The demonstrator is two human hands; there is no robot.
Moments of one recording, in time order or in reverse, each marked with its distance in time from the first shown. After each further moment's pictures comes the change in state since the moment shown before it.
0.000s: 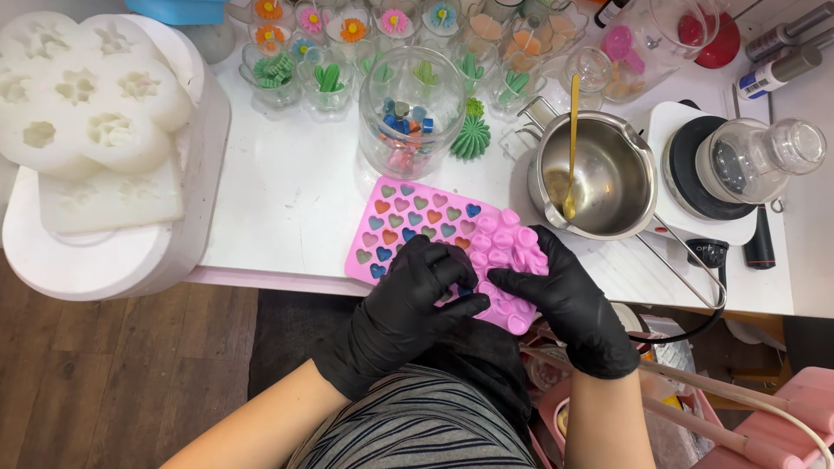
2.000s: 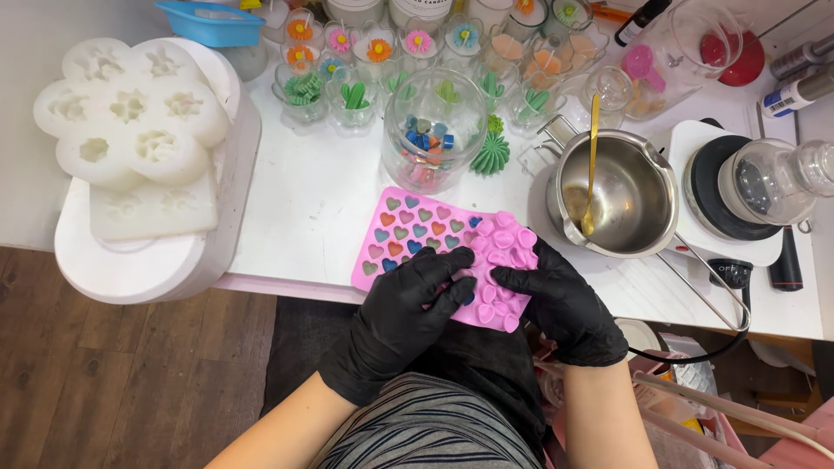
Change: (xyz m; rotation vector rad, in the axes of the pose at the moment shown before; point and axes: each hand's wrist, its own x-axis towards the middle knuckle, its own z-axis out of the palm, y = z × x) left_hand -0.008 0.003 -0.017 0.185 0.150 -0.018; right_hand 0.014 -0.014 0.027 0.368 -0.216 0.043
